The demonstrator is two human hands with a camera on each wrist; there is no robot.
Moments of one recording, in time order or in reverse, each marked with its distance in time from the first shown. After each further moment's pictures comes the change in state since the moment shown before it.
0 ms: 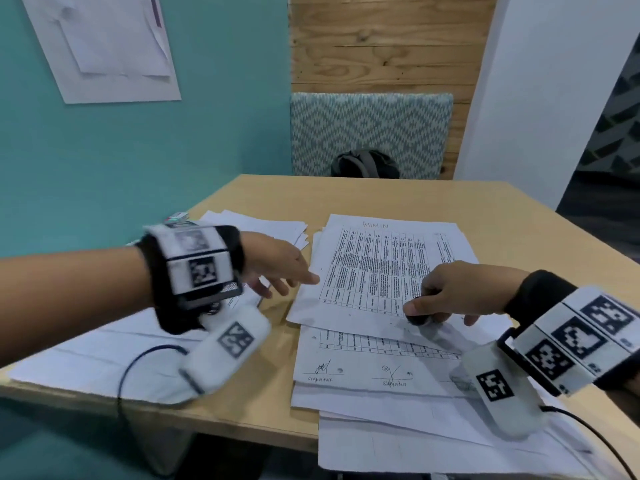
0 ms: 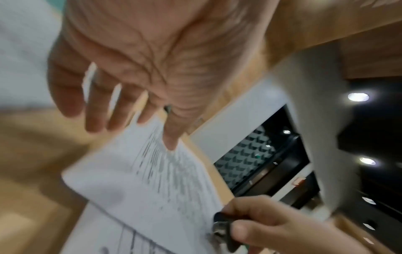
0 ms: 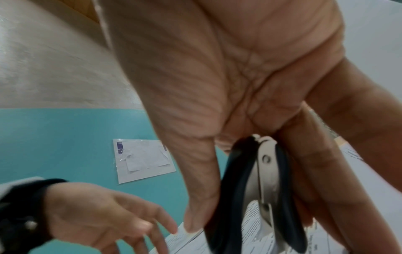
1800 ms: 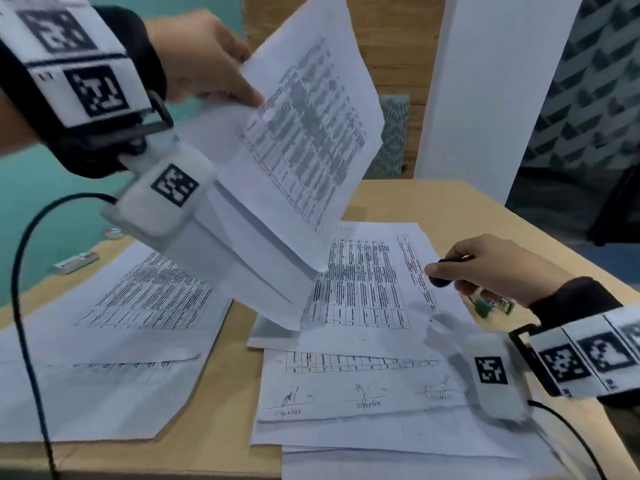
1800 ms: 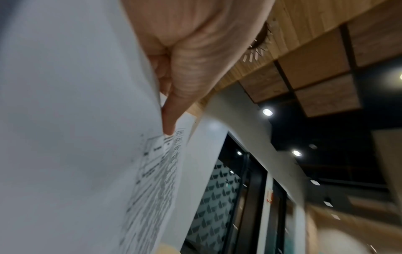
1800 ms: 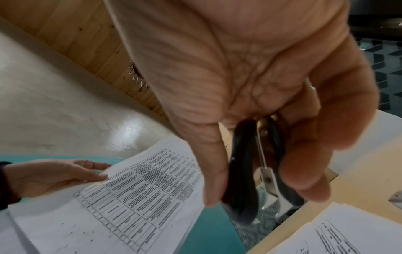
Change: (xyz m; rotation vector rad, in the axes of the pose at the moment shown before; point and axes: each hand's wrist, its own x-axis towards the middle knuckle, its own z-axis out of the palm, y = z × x) left_hand -0.036 0.088 -0.128 -0.101 0.694 0.457; right_hand -0.022 0.049 -0.013 0.454 0.484 0.173
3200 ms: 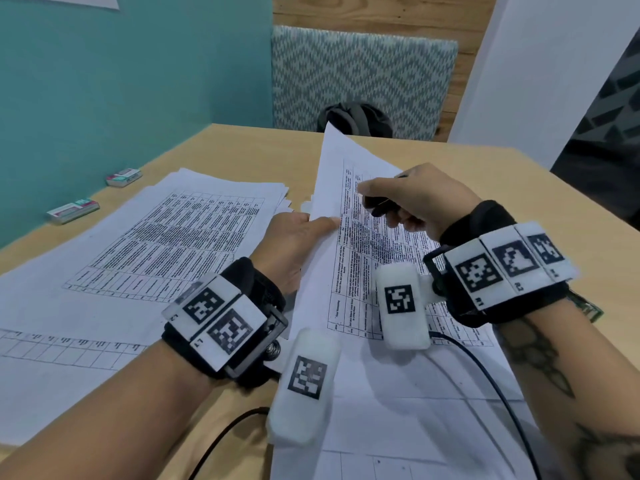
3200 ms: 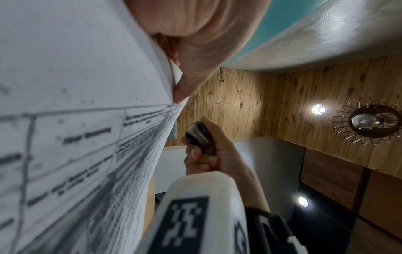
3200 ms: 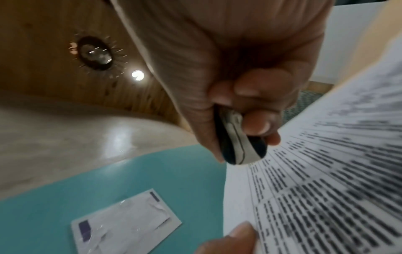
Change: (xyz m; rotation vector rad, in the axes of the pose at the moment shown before) left_hand -0.069 -0.092 0.171 -0.953 -0.084 -0.556; right_hand 0.077 -0.101 0.073 0.392 -0.068 -0.086
